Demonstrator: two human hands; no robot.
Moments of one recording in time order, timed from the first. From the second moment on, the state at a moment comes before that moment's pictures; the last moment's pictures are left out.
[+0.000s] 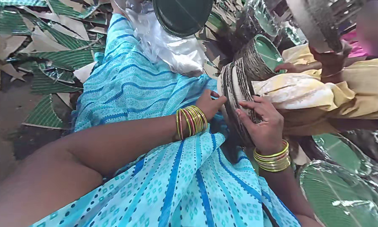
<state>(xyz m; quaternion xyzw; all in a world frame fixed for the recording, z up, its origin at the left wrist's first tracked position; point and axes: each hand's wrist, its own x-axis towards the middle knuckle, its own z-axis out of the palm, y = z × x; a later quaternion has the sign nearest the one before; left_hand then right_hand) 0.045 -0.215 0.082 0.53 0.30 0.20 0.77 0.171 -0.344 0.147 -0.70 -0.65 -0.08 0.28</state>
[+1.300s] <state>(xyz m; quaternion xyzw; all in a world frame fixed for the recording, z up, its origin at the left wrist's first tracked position) 0.044 -0.216 0.095 0.54 0.30 0.16 0.77 0.160 -0.340 0.159 -0.74 -0.58 -0.26 0.19</state>
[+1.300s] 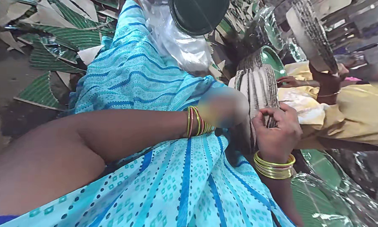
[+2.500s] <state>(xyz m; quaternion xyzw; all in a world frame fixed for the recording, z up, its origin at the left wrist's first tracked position) 0.040 -0.212 0.107 0.46 0.29 0.17 0.82 0.172 -0.348 0.152 -0.71 -0.65 -0.05 0.25</state>
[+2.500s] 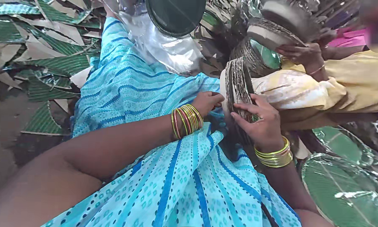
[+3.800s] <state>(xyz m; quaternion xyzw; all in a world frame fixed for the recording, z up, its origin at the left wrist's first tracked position) 0.049 -0.226 0.098 0.44 0.19 0.15 0.87 0.191 -0.347 0.166 -0.65 -0.66 0.01 0.38</state>
